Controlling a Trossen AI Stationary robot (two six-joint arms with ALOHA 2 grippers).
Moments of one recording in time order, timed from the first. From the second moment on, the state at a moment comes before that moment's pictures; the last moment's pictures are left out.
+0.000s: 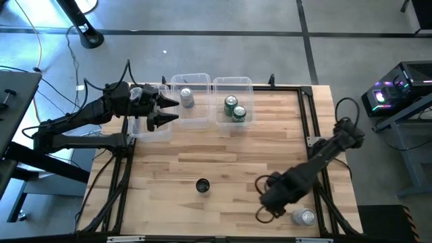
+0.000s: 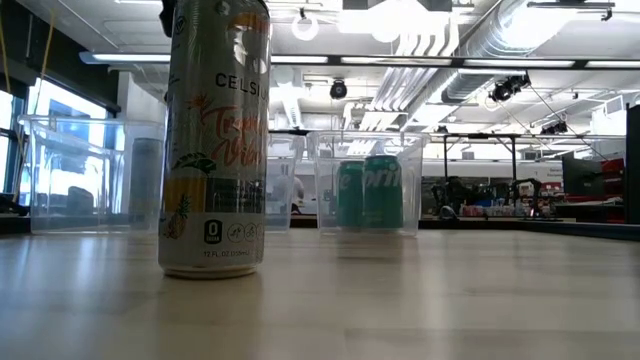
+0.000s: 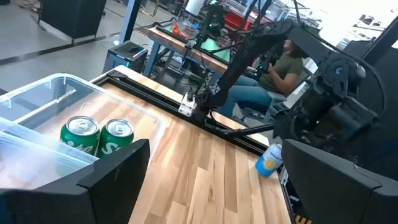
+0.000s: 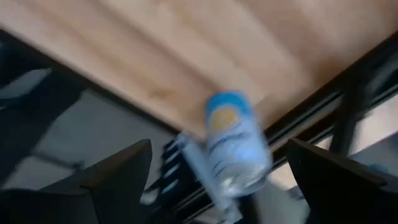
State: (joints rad) left arm 0.34 0.77 0.88 -0.27 0.26 -0.38; right arm 0.68 1.72 1.59 -1.45 -0.34 1.54
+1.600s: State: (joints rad) left arm 0.34 0.77 0.88 -0.14 0.25 -0.44; right arm 0.80 1.51 1.22 -1.03 -0.39 1.62
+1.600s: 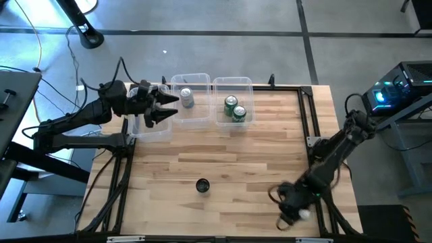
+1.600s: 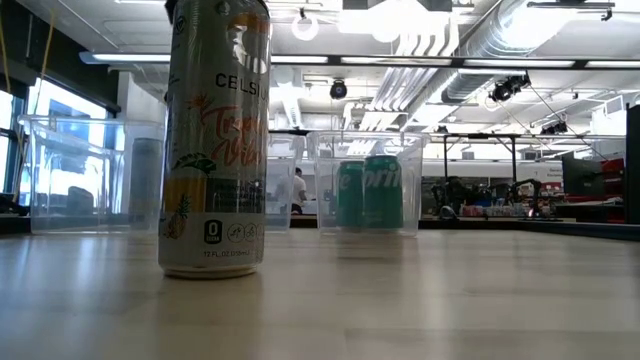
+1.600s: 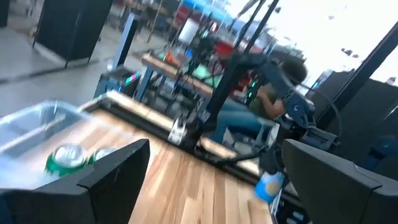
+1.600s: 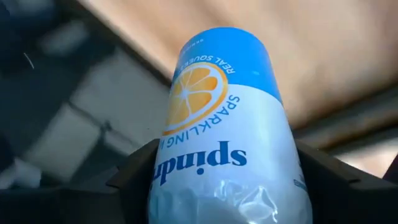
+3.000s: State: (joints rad) left arm 0.29 0.91 1.27 -0.73 -0.12 -0.02; right arm -0.30 2.20 2.27 -0.97 -0.15 0.34
